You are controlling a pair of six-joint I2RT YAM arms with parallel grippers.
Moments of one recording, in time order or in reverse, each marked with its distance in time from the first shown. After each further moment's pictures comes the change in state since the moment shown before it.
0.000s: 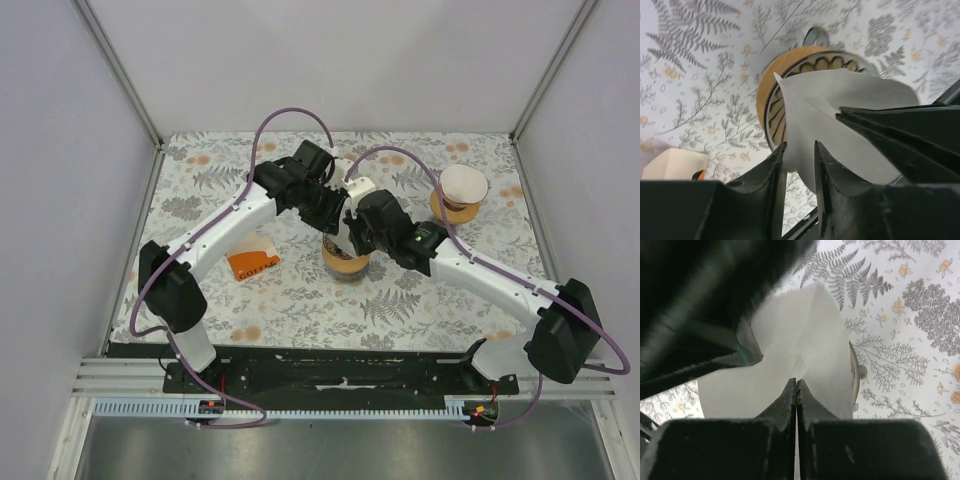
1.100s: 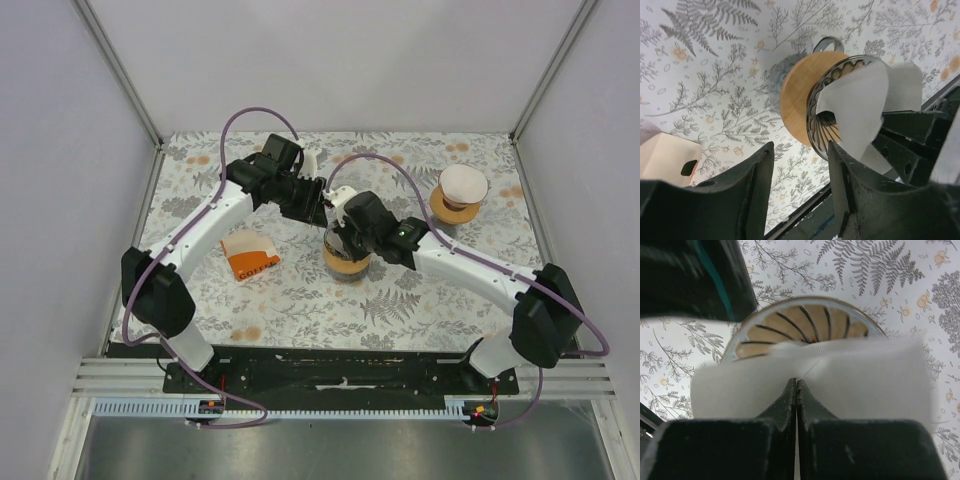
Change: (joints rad) left arm 0.159 -0.074 -0.053 0.063 0.133 -0.108; right arm 0.013 0.080 0.016 -0.061 -0.071 -0.094
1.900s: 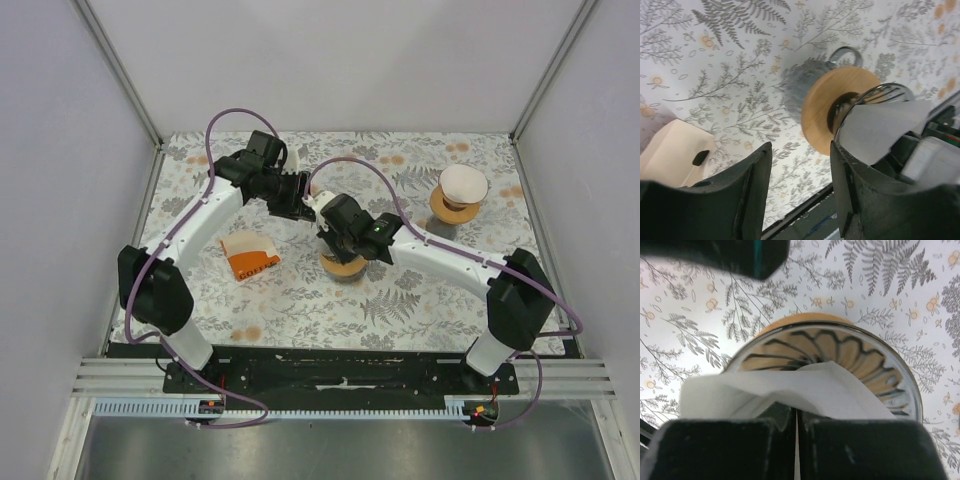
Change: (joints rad) left arm 0.084 0.008 -0.047 -0.011 0.006 -0.048; right arm 0.071 0.177 0.162 -0.105 0.077 -0.027
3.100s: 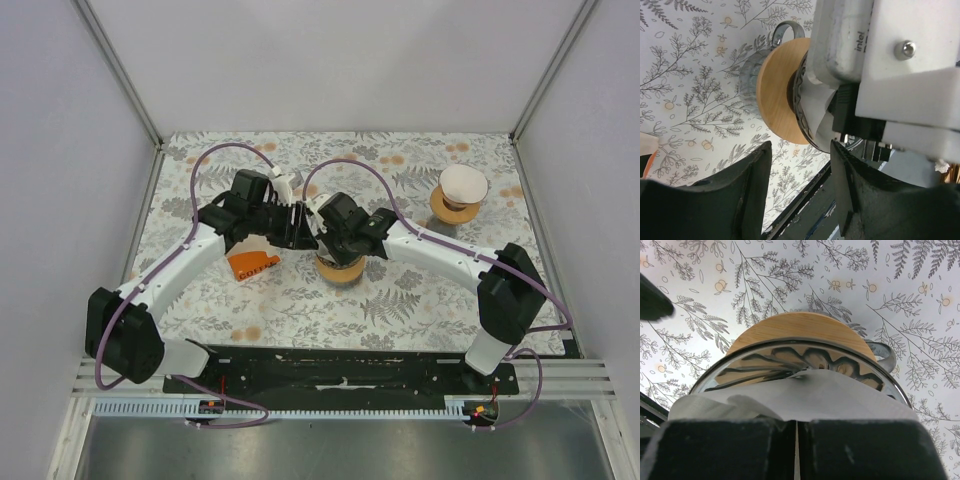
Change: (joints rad) left arm 0.002 -0.307 -0.444 0.330 0.201 -0.029; right arm -0.015 0.051 0.045 -0.090 -0.087 0.029
